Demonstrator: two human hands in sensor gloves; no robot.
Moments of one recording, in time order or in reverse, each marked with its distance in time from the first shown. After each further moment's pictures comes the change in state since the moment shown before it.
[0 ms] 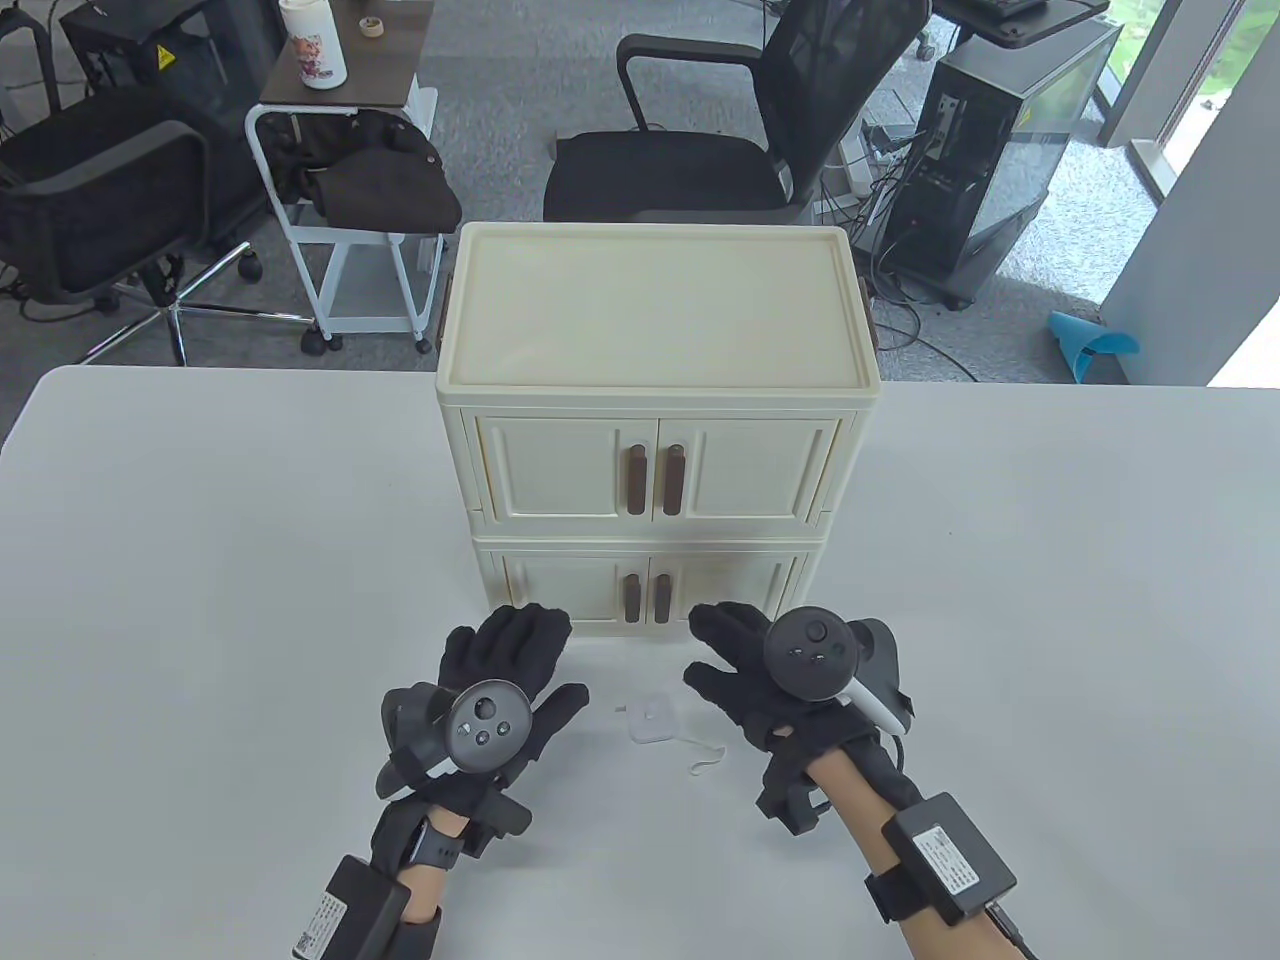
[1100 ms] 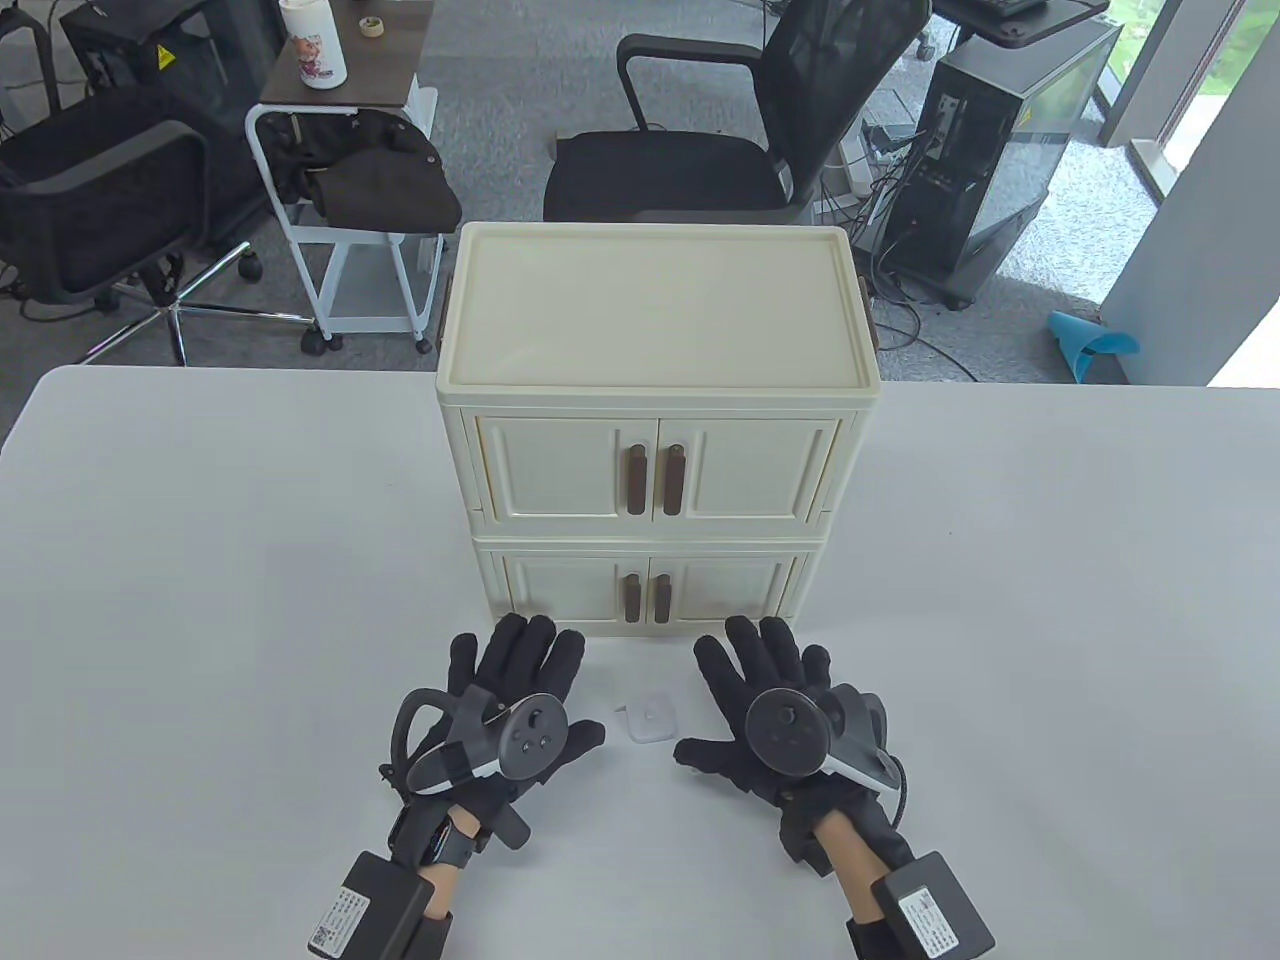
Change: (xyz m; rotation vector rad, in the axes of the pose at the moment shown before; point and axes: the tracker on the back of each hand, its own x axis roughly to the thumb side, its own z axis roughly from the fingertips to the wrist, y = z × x) left_hand 0.005 -0.034 -0.007 -0.201 -0.038 -0.207; right_hand -0.019 0.054 0.024 0.065 -0.046 0.267
